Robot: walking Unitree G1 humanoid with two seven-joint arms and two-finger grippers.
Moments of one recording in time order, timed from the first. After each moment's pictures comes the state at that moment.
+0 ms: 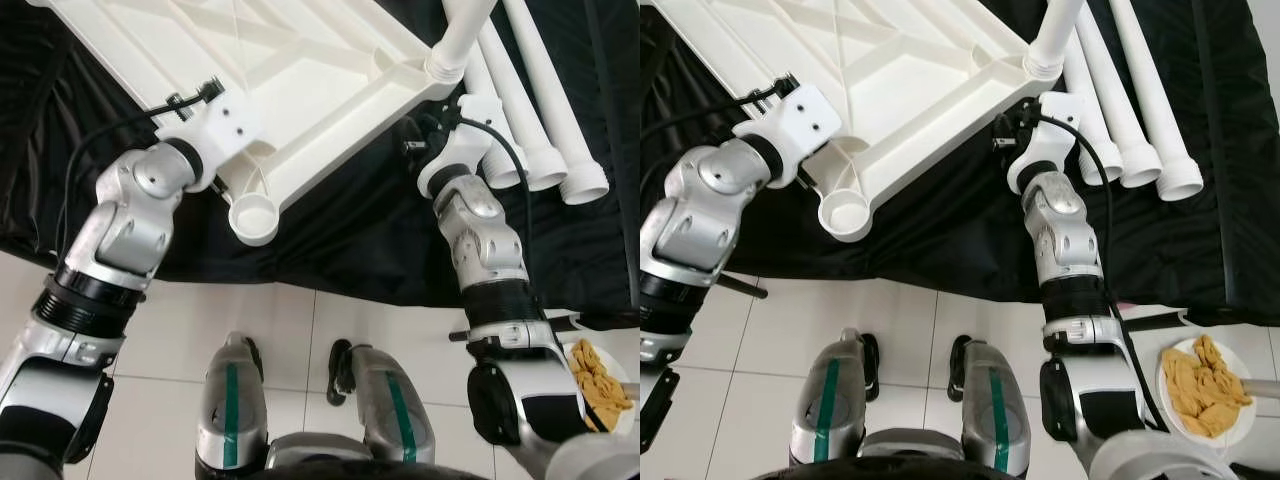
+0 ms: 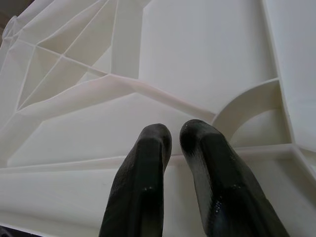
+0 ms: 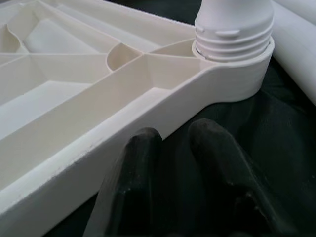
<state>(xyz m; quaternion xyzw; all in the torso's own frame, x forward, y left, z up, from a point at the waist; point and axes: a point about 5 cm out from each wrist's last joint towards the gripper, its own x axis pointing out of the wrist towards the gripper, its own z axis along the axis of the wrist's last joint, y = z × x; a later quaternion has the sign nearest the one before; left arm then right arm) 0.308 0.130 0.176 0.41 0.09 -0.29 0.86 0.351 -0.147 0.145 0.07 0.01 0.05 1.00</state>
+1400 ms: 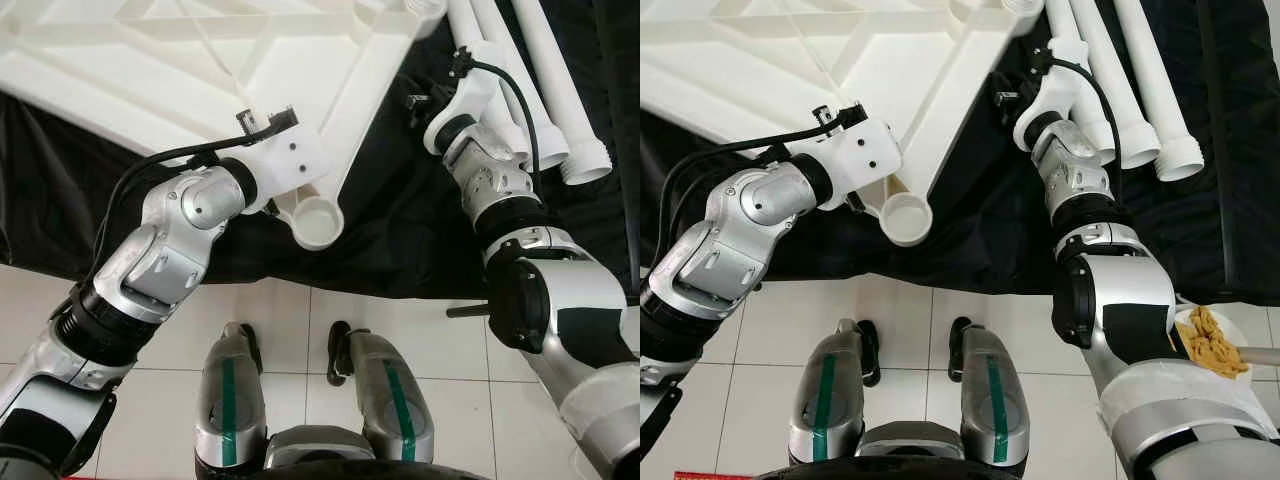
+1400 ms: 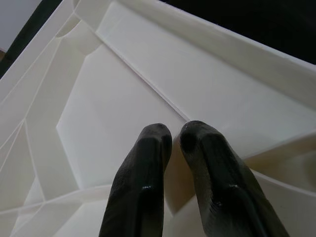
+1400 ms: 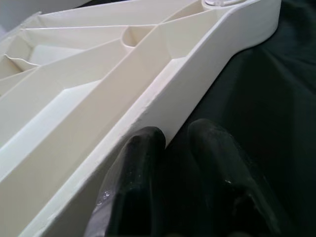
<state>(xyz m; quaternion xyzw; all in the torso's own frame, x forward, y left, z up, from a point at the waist) 0.275 0.074 0.188 0.41 0.01 -0.39 0.83 0.395 -0.137 0.169 0.09 0.01 0.24 0.97</state>
